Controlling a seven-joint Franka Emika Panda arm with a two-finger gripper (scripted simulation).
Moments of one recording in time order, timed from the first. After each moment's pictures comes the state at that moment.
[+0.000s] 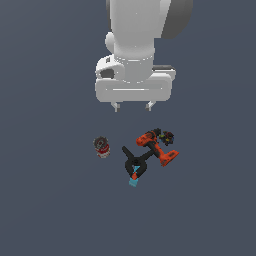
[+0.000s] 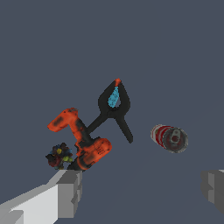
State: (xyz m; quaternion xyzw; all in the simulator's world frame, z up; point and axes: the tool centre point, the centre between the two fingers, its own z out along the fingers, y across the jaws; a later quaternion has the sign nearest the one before) arm 0.003 0.015 0.328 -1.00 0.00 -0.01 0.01
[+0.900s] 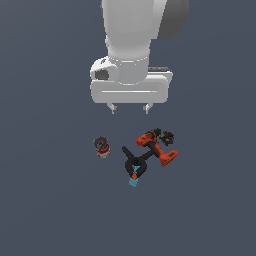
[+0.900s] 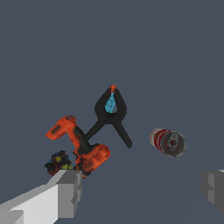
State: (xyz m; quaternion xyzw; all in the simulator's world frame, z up) arm 0.013 0.006 0.328 -1.00 0.02 -0.03 0.01
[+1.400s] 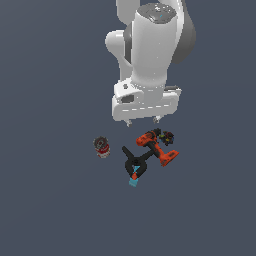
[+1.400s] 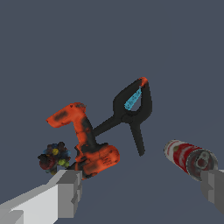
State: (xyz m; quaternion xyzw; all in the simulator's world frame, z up) arm 0.009 0.051 0.269 -1.00 -0.09 -0.02 0.00
